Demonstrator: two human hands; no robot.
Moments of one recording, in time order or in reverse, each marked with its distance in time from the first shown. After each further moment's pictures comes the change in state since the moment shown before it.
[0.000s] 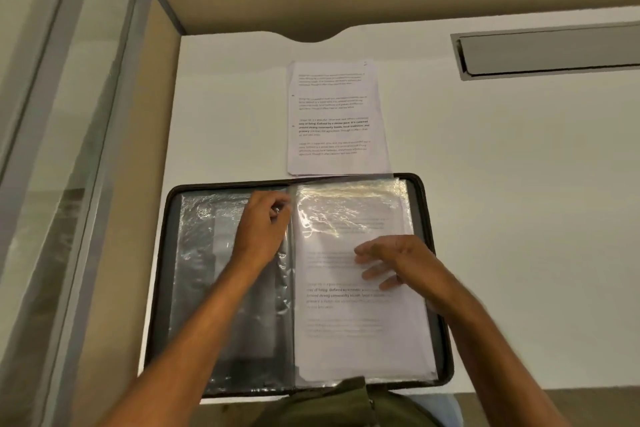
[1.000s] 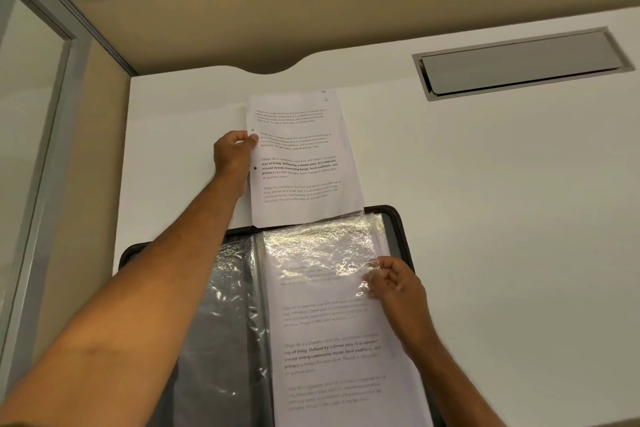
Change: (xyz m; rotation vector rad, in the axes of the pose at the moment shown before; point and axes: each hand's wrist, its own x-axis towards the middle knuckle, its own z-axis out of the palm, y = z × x) left_hand 0.231 0.046 0.021 -0.476 0.210 -0.296; right_hand 0.050 0.057 -0.006 0.195 0.496 -0.130
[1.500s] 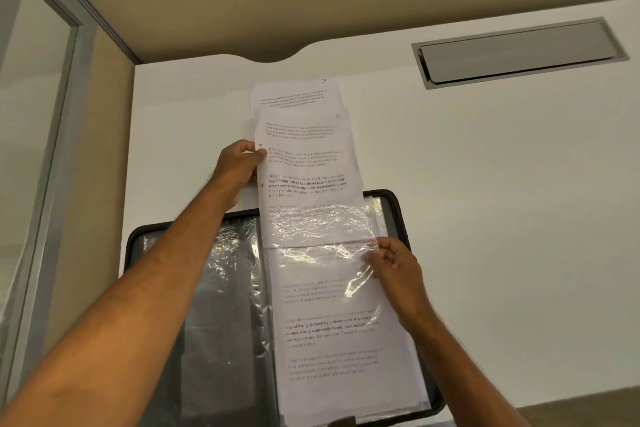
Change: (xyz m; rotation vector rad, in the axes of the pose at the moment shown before) left_hand -0.056 -0.007 -0.034 0.099 -0.286 -0.016; right_hand -0.003 -0.004 -0.002 0.013 -0.023 -0.002
